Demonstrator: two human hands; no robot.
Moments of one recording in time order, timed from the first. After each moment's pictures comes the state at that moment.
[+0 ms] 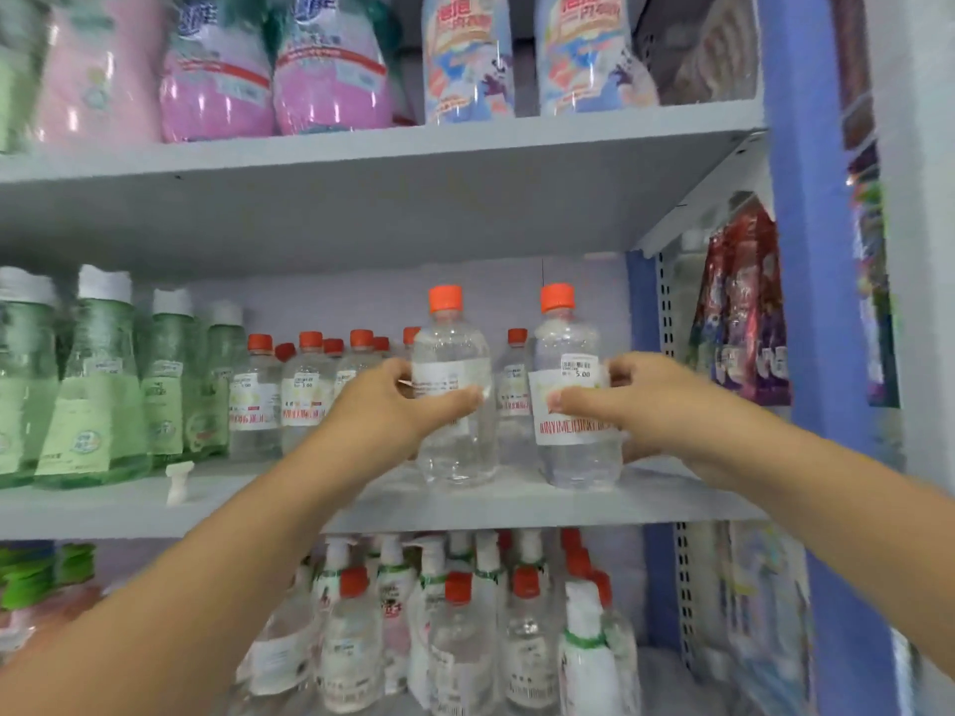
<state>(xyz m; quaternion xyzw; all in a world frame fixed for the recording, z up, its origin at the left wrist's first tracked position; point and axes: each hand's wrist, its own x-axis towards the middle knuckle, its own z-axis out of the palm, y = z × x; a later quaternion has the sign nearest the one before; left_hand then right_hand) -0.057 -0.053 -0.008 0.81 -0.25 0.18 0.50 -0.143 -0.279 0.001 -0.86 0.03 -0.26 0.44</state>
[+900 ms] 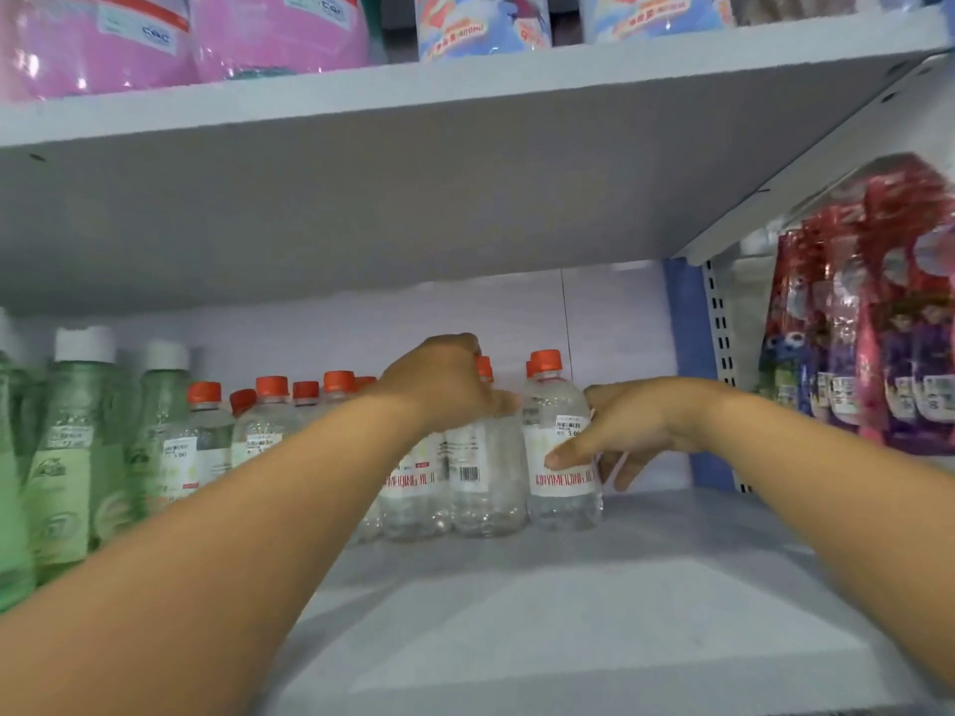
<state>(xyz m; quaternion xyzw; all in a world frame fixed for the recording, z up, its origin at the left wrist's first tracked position) 0.092 -0.123 0.077 0.90 -0.31 0.26 0.19 0.021 -0.321 0.047 -0.95 0.01 -0.07 0.30</state>
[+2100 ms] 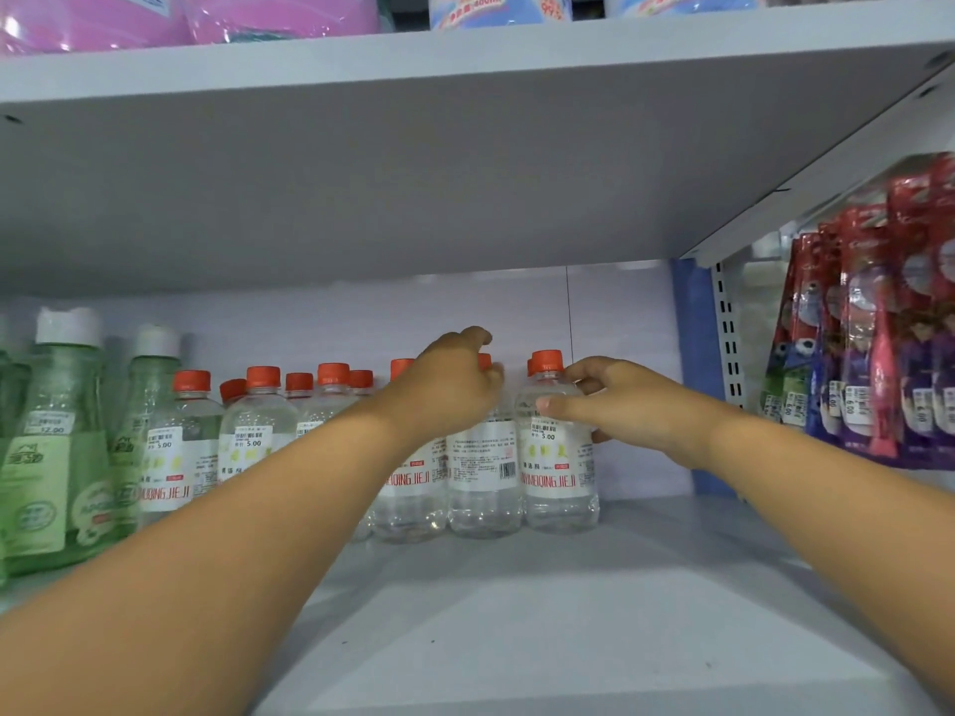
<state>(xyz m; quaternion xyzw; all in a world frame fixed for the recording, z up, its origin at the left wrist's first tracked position) 0.110 -0.134 0.066 0.85 -0.34 0.28 0.27 0.031 -0.319 0.041 -0.87 -0.03 -0.26 0.42</state>
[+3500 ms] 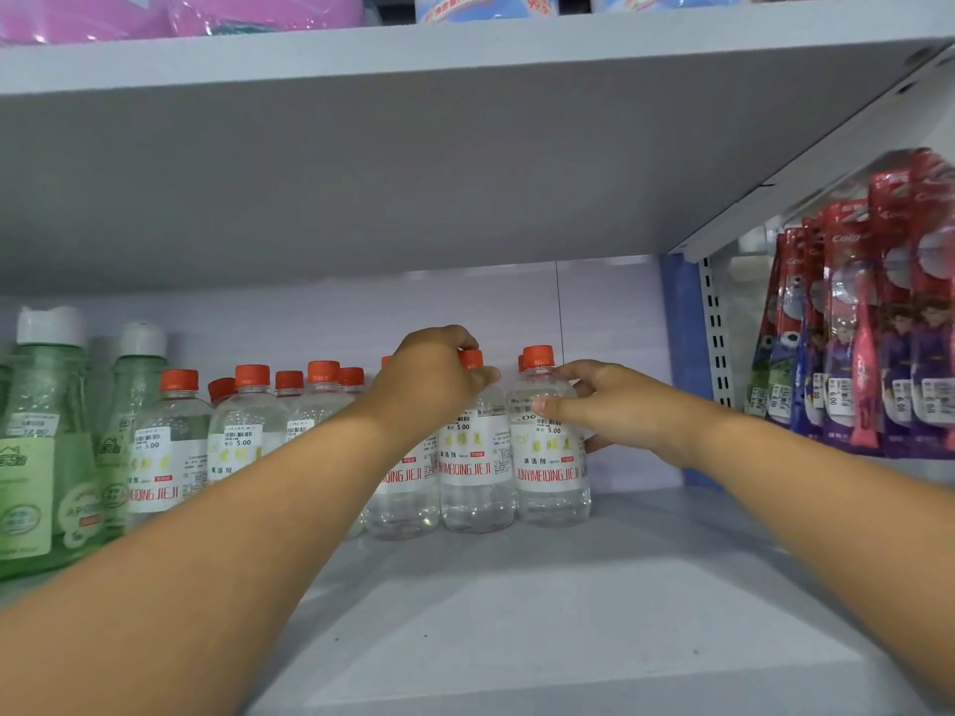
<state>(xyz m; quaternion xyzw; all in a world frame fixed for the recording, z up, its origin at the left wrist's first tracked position) 0.116 -0.132 0.063 0.82 -0.34 0.33 0.33 0.031 -0.322 0.036 -0.87 -0.03 -0.23 0.44</state>
